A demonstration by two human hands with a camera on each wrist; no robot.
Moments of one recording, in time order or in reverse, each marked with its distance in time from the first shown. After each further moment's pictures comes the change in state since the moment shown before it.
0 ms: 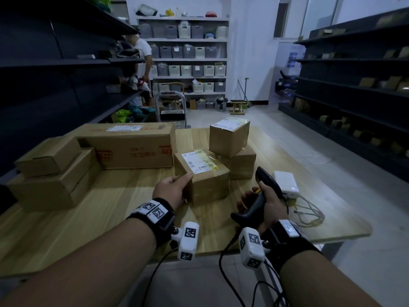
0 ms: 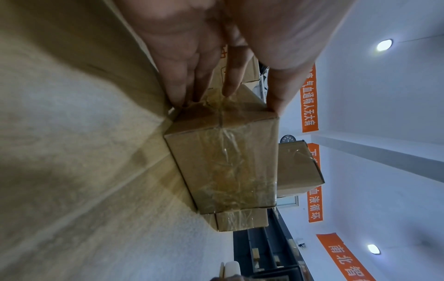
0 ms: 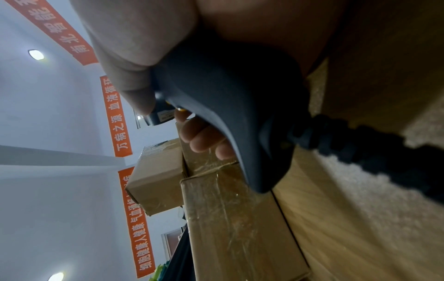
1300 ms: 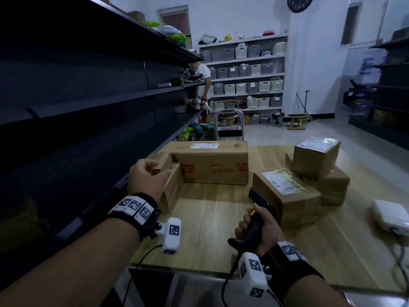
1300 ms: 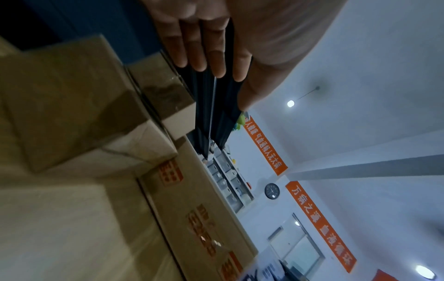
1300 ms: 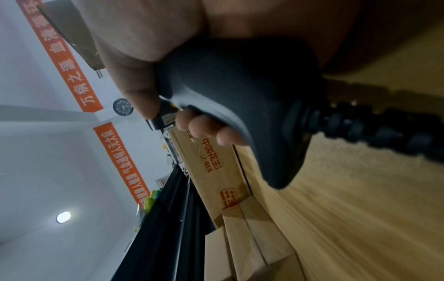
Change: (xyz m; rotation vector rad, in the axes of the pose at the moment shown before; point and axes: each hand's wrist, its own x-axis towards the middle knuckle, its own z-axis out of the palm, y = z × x) left_hand -0.022 0.129 -0.247 0.465 0.626 0.486; right_hand -0.052 0.156 0.145 0.016 -0.353 0.344
